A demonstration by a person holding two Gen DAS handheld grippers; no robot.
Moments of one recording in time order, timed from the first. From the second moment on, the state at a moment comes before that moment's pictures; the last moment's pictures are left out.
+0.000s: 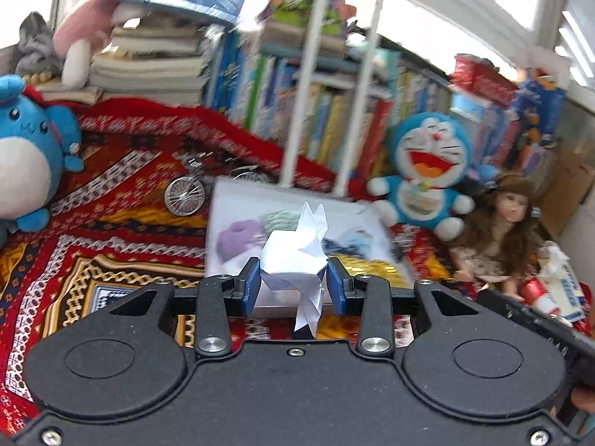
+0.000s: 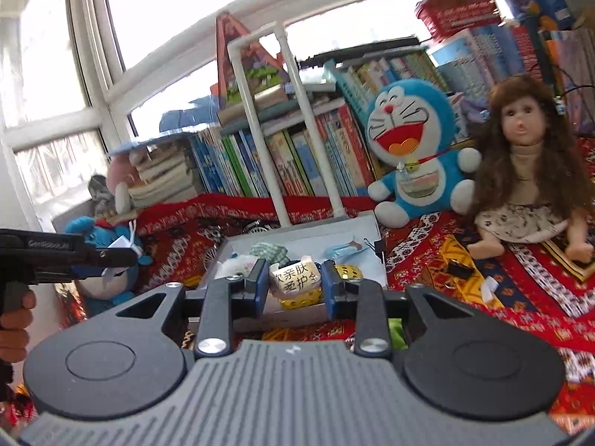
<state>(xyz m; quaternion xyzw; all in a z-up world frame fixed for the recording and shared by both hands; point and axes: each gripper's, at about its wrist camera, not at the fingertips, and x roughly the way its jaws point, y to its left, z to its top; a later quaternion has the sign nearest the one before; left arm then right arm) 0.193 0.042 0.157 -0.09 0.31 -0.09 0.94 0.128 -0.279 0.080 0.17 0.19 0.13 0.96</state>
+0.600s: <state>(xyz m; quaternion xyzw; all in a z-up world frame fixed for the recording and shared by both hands) 0.321 0.025 0.122 -0.01 0.37 -0.07 0.93 0.275 -0.256 0.053 0.13 0.29 0.09 0.94</state>
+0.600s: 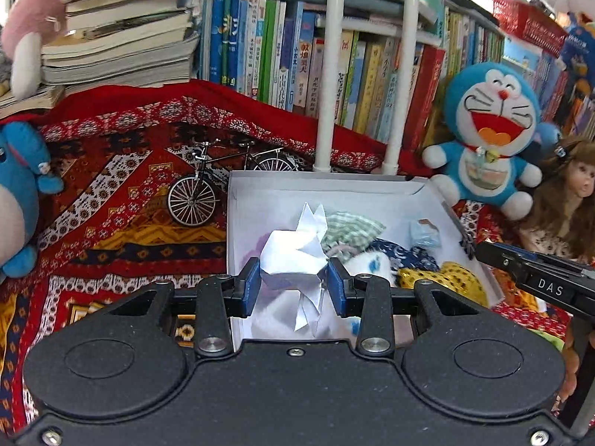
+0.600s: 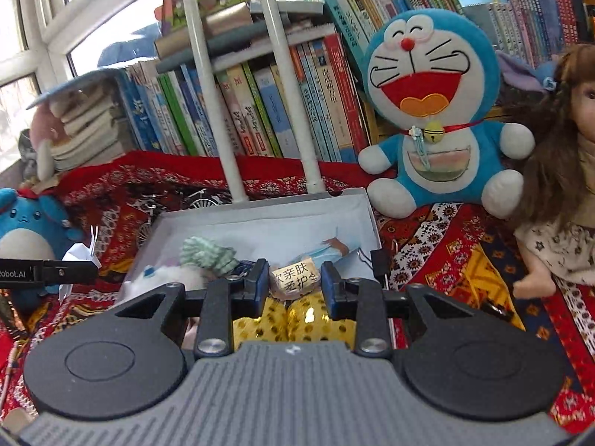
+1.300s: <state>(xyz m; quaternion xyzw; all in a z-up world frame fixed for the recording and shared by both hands) 0.387 0.016 0.081 -0.01 0.41 -0.06 0.91 0.342 -0.246 0.024 0.13 0.34 0.09 0.93</state>
